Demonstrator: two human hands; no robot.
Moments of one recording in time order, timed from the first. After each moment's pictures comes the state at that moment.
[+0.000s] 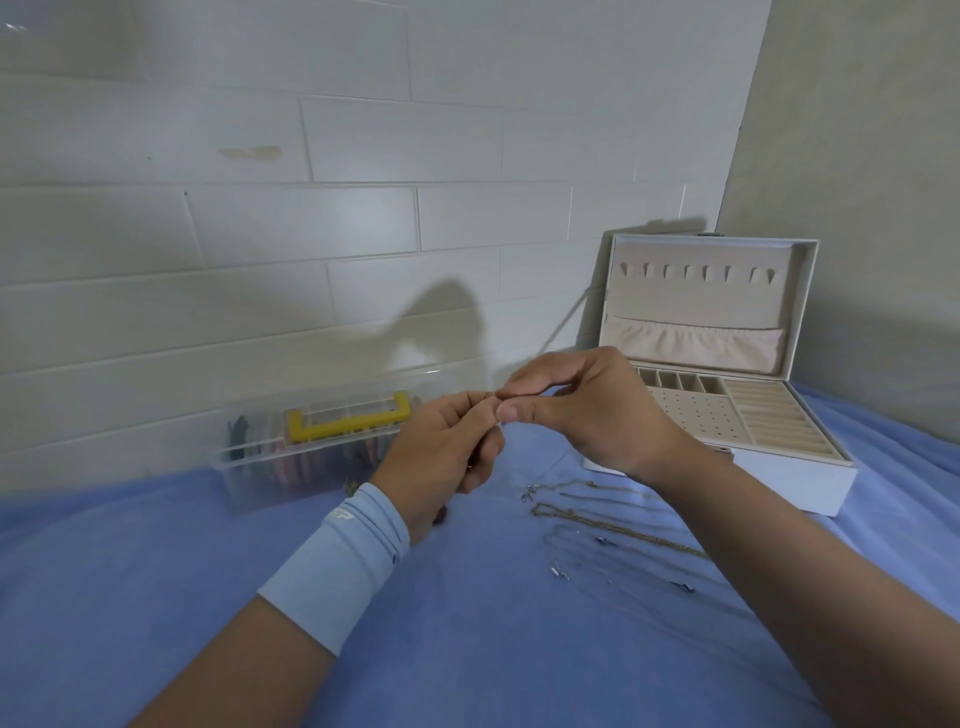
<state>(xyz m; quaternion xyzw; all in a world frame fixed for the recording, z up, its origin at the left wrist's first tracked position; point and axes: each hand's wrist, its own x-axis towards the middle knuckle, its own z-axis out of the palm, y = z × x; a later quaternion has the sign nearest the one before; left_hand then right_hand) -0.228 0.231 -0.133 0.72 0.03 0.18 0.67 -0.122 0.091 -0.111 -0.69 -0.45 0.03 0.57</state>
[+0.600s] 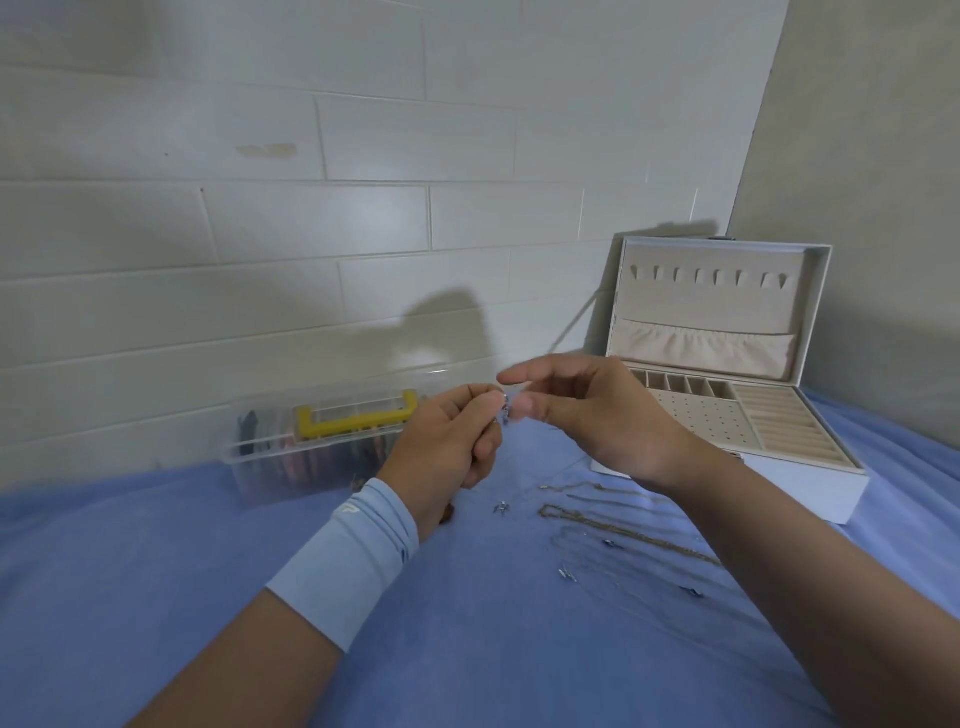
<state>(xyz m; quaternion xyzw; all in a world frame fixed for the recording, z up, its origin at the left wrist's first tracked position) -0.227 0.231 -0.131 0.69 0.05 0.19 0.70 -0.125 0.090 -0.109 -0.70 -0.43 0.09 0.57</state>
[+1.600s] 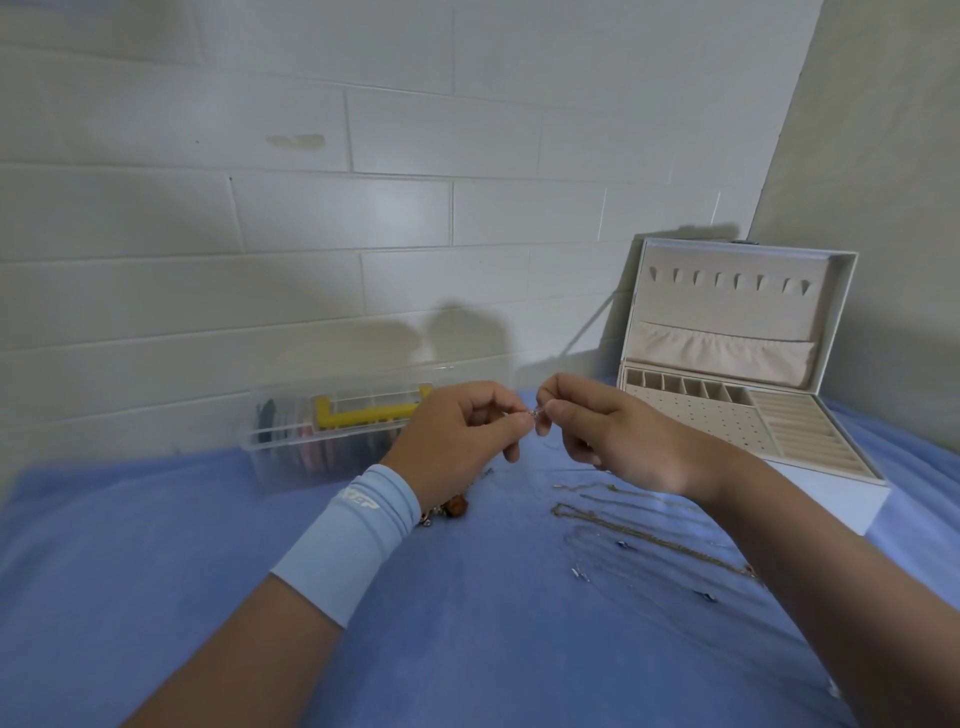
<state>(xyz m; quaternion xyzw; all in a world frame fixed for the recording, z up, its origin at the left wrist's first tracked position) -0.228 0.255 -0.135 0.82 0.00 0.22 0.53 -0.129 0.083 -0.109 -0.78 -0.46 0.15 0.40</state>
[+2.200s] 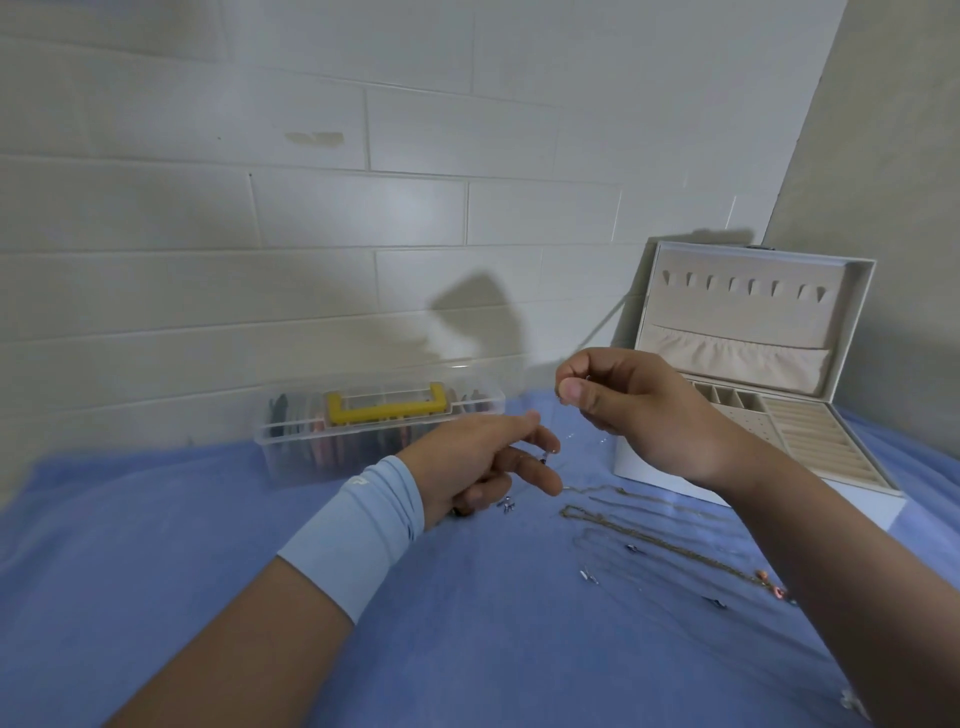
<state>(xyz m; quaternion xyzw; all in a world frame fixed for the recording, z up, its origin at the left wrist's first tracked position) -0.228 0.253 -0.132 0.74 0.09 -0.04 0.67 -0.120 0.084 -0.101 -0.69 -0.49 0.10 0.52</state>
